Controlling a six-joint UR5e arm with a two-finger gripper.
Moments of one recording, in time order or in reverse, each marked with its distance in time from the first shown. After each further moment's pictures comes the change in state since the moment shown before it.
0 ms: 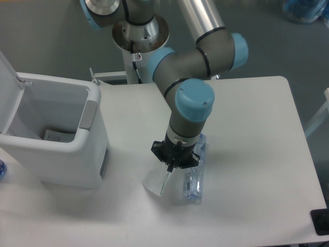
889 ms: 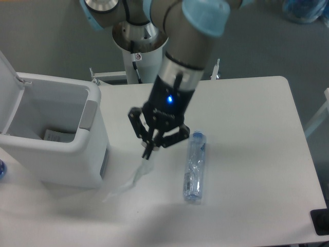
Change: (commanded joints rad) arm 0.008 0.229 0.083 0.003 -0.344 -0.169
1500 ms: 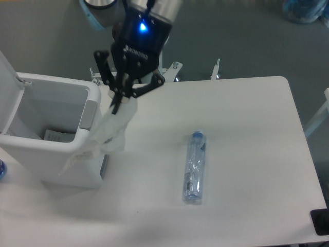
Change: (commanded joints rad) arm -0.005 0.137 -0.035 -0.002 -0.107 -0.024
